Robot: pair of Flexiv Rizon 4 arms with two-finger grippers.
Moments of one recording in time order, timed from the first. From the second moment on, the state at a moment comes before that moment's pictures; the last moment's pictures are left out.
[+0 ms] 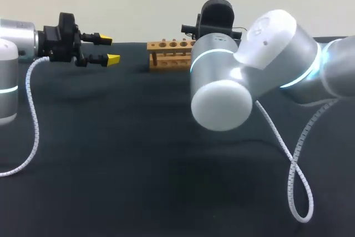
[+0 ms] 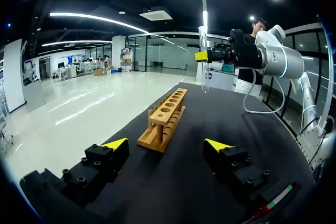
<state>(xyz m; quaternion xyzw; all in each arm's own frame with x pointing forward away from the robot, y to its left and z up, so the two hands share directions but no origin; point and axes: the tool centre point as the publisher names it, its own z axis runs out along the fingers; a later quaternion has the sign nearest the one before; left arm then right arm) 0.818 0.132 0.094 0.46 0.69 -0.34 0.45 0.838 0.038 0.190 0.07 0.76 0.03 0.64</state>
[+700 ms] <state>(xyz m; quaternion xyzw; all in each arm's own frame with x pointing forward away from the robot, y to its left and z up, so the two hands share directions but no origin) 0.818 0.132 0.094 0.46 0.69 -0.34 0.45 0.877 0.043 0.194 0.07 0.72 0.00 0.69</state>
